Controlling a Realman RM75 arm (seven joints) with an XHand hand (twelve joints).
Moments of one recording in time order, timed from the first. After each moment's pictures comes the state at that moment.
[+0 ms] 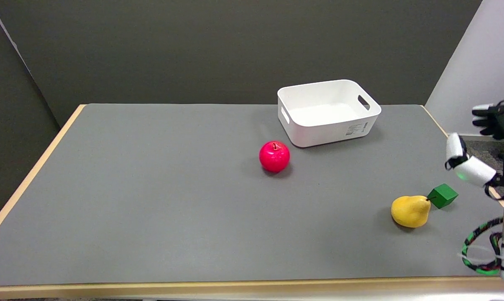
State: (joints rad) arm -0.59 -0.86 -1.67 1.37 1.18 1.53 0.25
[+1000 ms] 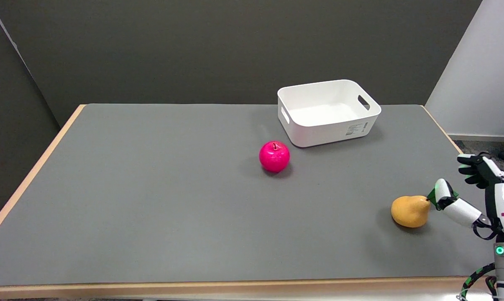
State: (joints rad) arm -0.57 -0.86 -1.95 1.18 1.37 1.59 0.29
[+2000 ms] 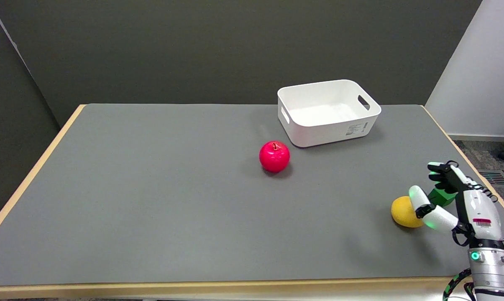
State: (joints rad) arm -0.52 -0.87 -2.07 1.20 1.36 1.55 0.32
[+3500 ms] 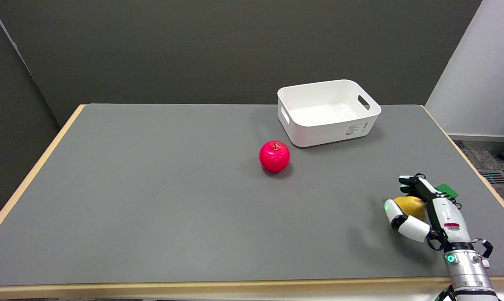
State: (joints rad) arm -0.46 -0.90 -2.12 1.14 1.33 1.40 0.38
